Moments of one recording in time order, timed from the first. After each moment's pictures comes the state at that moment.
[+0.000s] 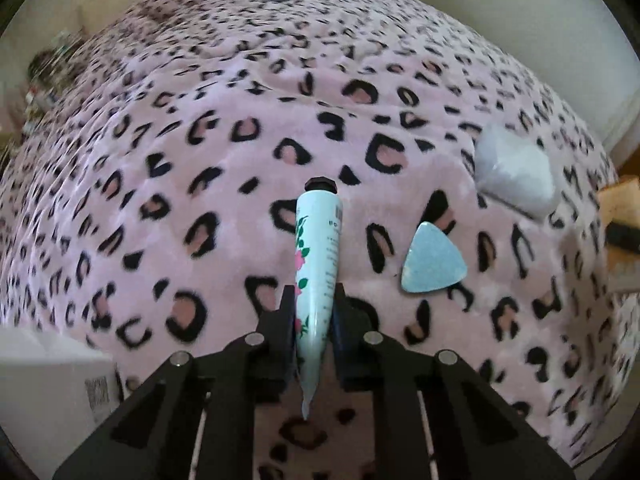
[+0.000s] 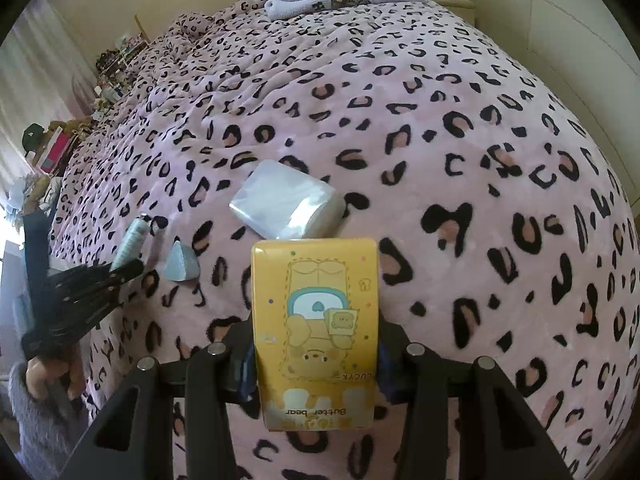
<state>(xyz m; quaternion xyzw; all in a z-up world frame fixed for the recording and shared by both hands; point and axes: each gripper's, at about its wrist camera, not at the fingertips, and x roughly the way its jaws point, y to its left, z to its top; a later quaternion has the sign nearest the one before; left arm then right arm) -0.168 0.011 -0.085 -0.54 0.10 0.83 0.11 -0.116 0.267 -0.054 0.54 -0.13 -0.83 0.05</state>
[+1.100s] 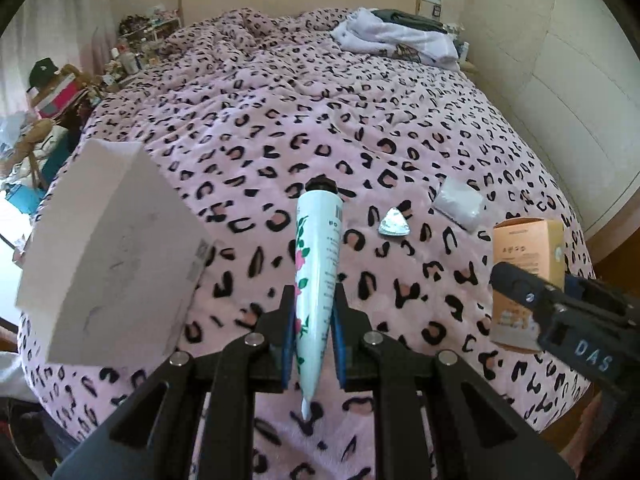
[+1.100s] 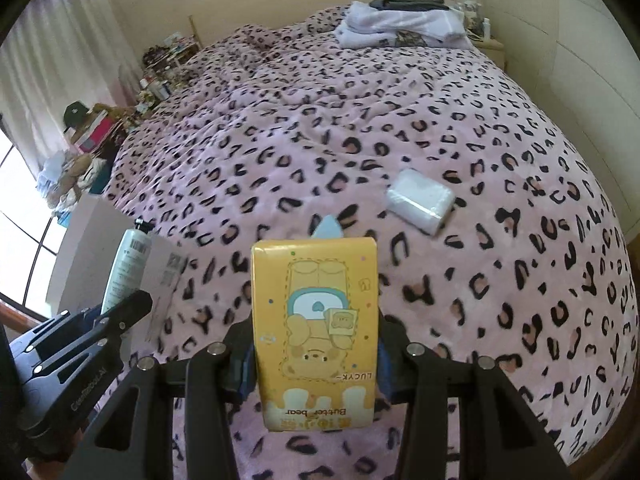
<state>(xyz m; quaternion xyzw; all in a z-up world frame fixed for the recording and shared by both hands) -0.007 -0.035 0.067 -0.50 0.01 0.87 0.01 -0.025 0.138 0.047 0.50 -0.09 -0.86 0.09</state>
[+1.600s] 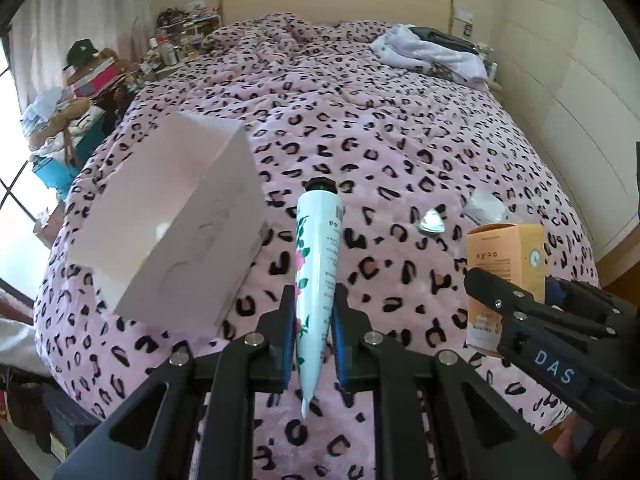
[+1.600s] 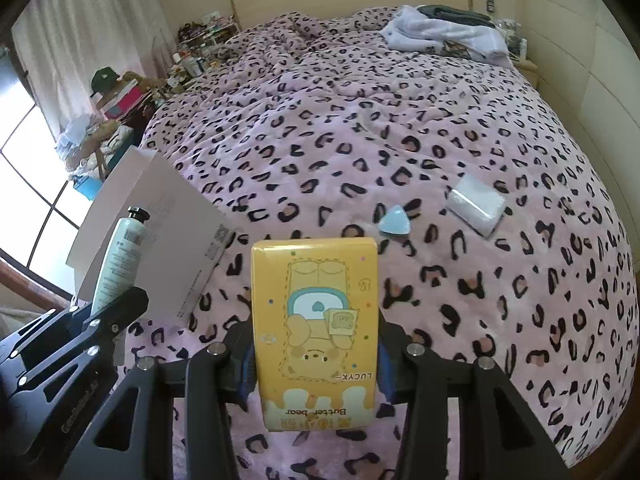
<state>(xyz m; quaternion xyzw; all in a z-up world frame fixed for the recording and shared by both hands) 0.041 -0.091 0.088 -0.48 -0.02 0.87 -0.04 -0.003 0.062 0.060 0.50 -0.05 -0.85 0.13</state>
